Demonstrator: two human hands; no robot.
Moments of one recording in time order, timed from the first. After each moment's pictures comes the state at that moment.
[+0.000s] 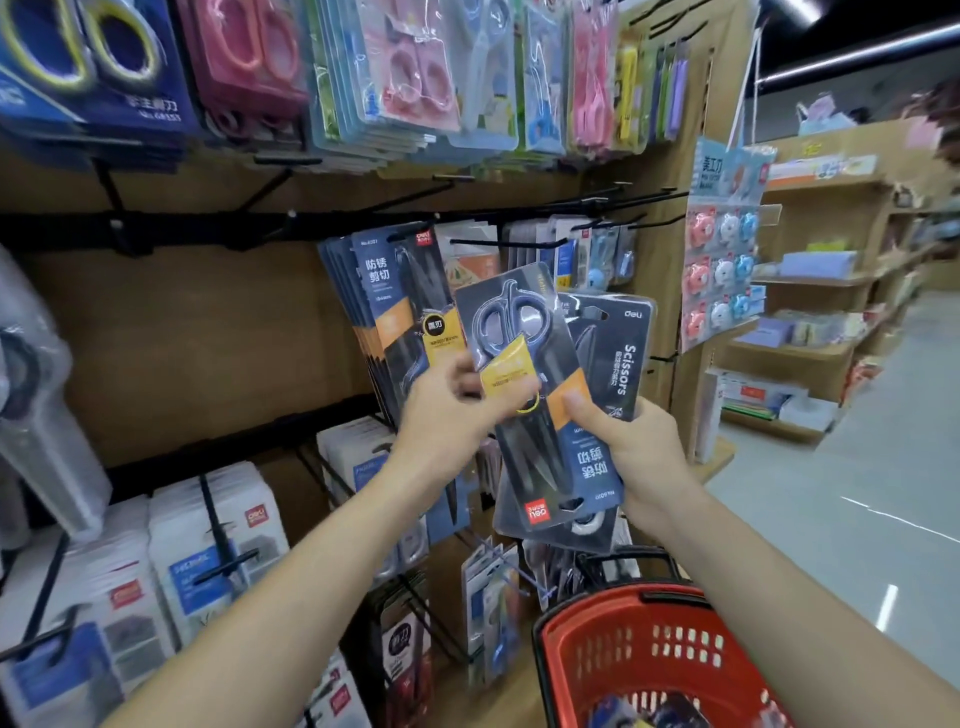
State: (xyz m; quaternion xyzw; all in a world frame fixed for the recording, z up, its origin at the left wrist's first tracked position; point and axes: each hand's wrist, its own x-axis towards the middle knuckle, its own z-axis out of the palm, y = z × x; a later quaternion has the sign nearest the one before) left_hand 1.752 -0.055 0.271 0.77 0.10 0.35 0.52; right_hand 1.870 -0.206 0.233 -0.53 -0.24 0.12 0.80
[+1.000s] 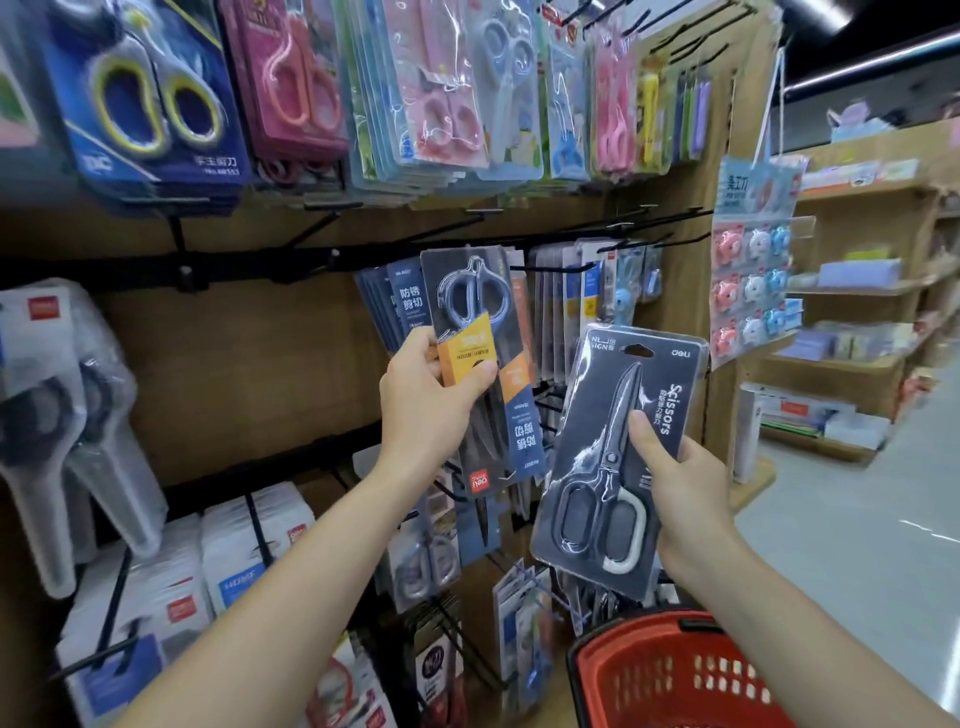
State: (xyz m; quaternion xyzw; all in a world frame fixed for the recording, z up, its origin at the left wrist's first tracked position) left_hand 1.742 -0.028 0.300 0.75 0.12 0.49 0.42; right_hand 1.850 -0.209 0.228 -0.53 -0.17 0.06 0.83
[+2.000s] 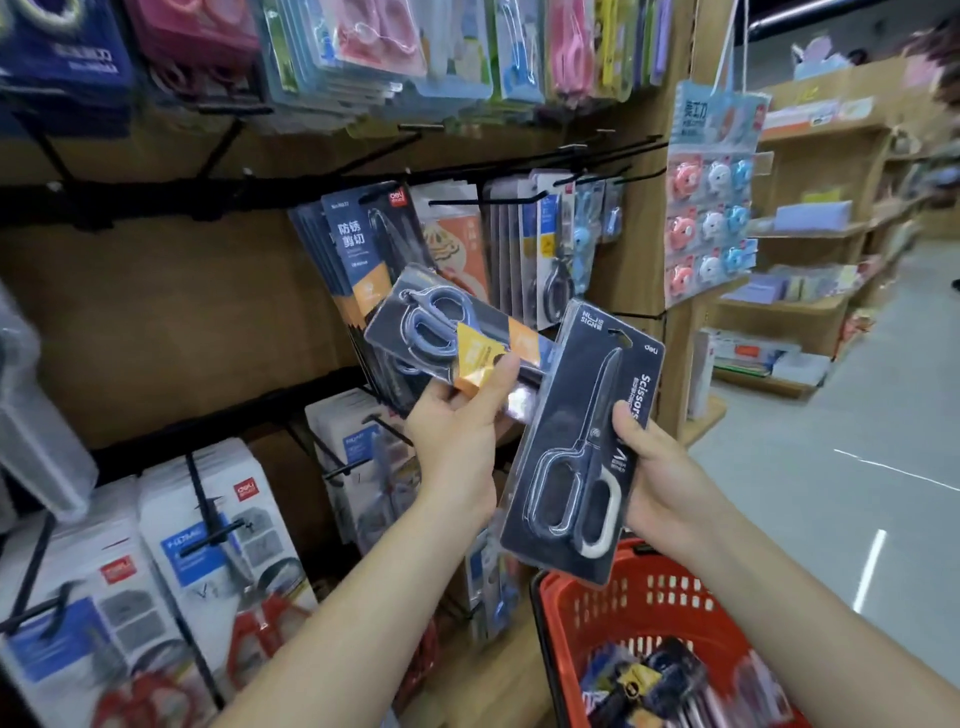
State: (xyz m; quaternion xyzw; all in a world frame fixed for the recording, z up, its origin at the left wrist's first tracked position) left_hand 1.768 -0.107 0.233 0.47 0.12 0.40 0.78; right_hand 1.862 -0.240 0.186 -0.40 -0.19 0.30 0.85
